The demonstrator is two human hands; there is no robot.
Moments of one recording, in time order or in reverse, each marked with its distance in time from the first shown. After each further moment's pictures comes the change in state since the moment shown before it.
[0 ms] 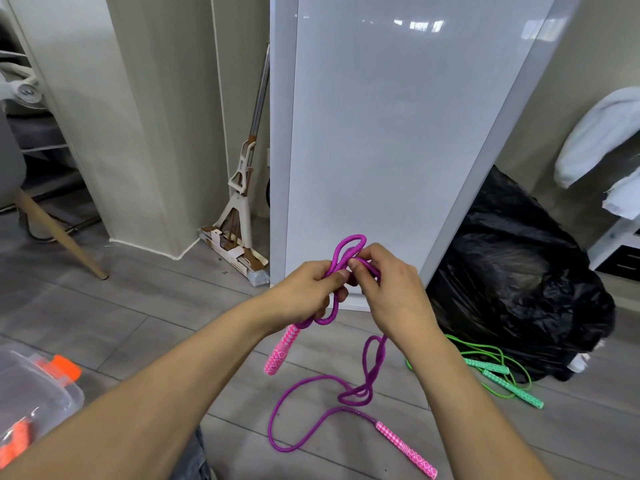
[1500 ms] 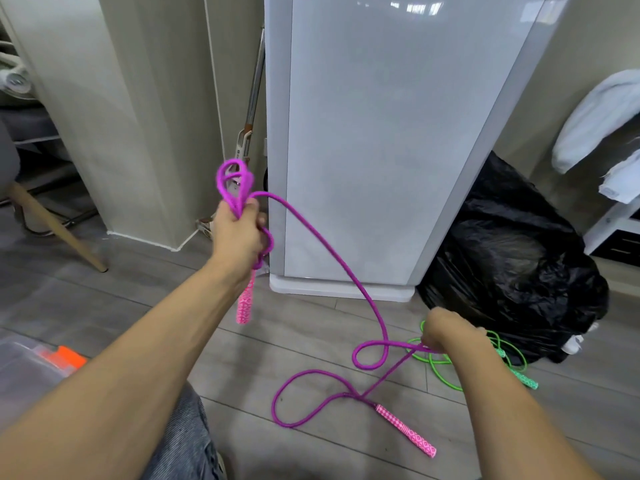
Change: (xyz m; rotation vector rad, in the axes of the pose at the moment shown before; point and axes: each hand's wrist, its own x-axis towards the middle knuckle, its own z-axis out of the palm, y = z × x) left_hand 0.009 -0.001 -0.067 -0.414 0.767 0.149; right_hand -0.013 0.116 -0.007 -0.742 -0.581 0.721
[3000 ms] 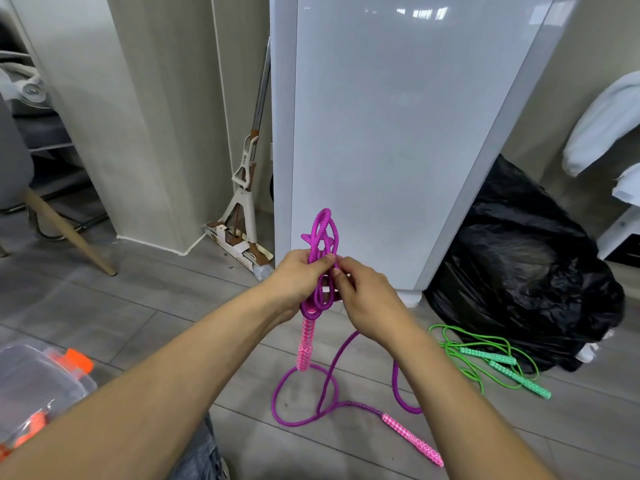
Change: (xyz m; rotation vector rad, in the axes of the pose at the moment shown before) left_hand -0.054 -0.020 0.042 0.068 -0.453 -0.343; right_hand -0.072 -0.098 -0.024 0.710 0.340 -0.789
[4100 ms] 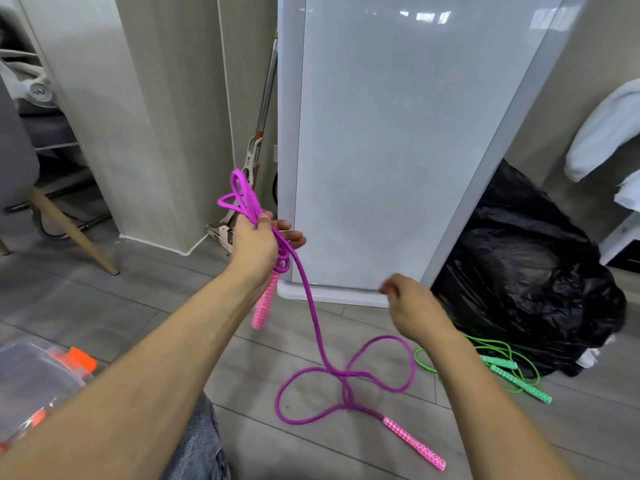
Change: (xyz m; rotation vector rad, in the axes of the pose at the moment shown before) left_hand 0.021 0.032 -0.045 -0.318 0.411 0.272; right_hand -0.002 0.046 -0.029 -0.310 -0.033 0.307
